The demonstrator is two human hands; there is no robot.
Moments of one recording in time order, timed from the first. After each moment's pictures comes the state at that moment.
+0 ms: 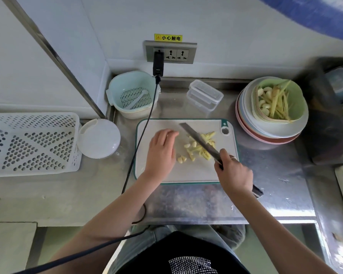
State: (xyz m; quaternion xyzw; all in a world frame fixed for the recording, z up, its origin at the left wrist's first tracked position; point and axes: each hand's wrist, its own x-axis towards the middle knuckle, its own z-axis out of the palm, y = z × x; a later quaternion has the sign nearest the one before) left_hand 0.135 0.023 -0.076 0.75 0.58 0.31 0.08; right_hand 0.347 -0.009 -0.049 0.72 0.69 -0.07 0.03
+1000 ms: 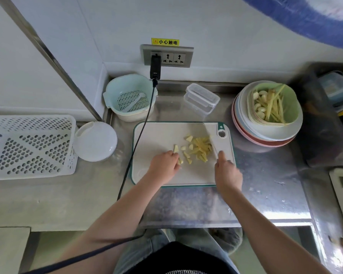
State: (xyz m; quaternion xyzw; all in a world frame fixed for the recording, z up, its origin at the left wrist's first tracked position) left_hand 0.149 0.027 -0.111 0.79 0.59 0.00 0.18; right_hand 0.346 0.005 -0.078 0.78 0.61 -0.14 0.07
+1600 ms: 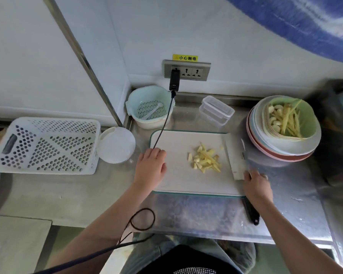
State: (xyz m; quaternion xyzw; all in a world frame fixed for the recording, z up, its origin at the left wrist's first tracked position) left_hand 0.078 0.006 -0.095 0.74 0.66 0.13 -0.01; right_hand 0.404 0.011 -0.099 0.83 0.52 -0.23 -0.01
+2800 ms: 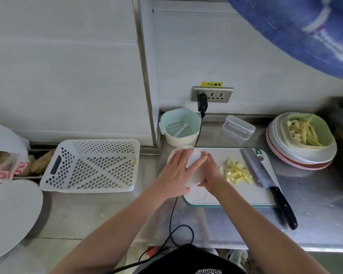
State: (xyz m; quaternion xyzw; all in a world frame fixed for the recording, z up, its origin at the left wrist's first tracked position) left_hand 0.003 0.003 -0.039 0.89 0.45 0.12 -0.02; right_hand 0.142 0.025 -0.029 0.62 0.26 -0.65 -0.36
